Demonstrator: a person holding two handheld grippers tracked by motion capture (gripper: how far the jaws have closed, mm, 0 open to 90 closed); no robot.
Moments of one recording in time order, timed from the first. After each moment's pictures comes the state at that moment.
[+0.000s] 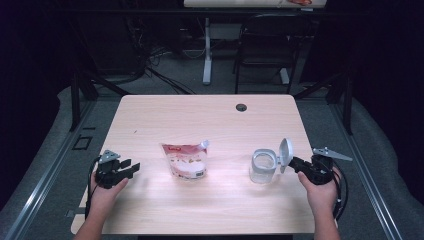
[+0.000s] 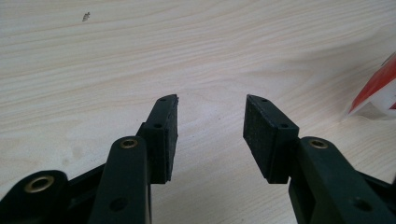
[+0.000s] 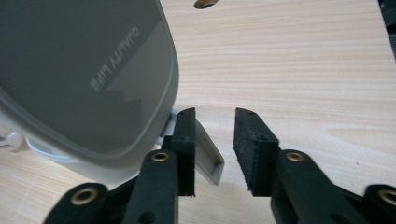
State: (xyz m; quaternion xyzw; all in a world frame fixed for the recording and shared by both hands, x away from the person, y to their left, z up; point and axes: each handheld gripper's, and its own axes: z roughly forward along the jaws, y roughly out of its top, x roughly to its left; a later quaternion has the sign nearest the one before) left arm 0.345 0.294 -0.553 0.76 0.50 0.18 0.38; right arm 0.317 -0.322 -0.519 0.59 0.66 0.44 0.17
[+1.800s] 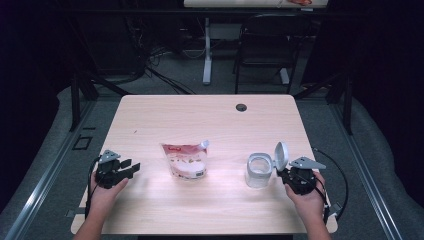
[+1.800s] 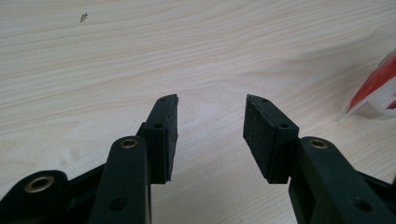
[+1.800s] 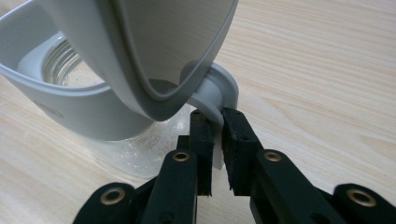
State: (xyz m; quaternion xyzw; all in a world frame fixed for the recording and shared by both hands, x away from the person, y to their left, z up) left arm 0.345 0.294 -0.553 0.76 0.50 0.18 0.39; right arm 0.303 -0.277 -0.537 0.49 0.75 0.37 0.24
